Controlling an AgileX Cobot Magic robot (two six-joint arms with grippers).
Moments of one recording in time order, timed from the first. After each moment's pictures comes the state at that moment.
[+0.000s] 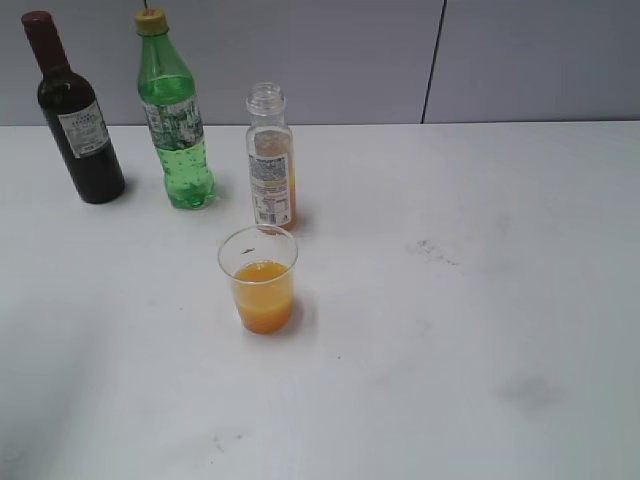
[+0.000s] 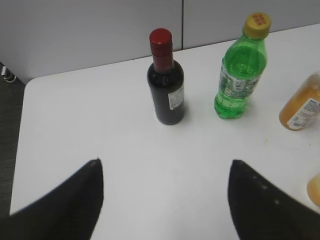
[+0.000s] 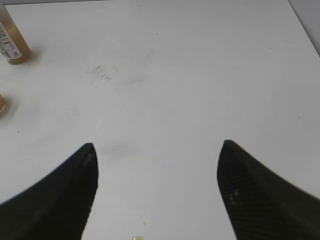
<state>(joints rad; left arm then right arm) -0.02 1.17 -1.36 -0.14 1.01 0.31 0.04 -0.01 -0.50 0.07 1.04 -0.07</state>
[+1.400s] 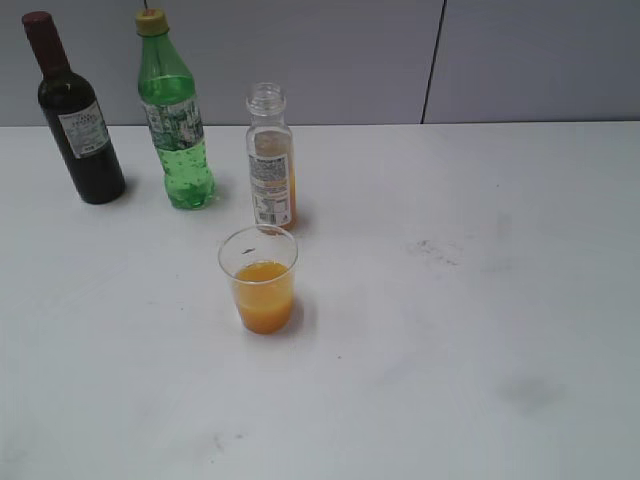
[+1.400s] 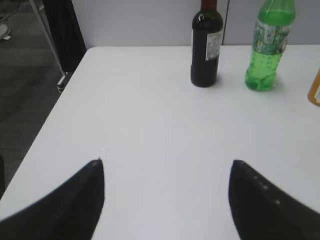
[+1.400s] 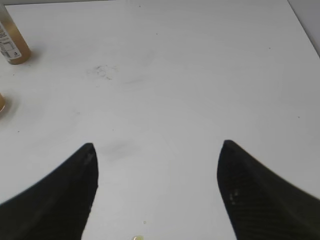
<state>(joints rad) -0.01 0.00 -0.50 0.04 1.00 0.04 0.04 -0.01 -0.50 0.07 1.04 -0.07</state>
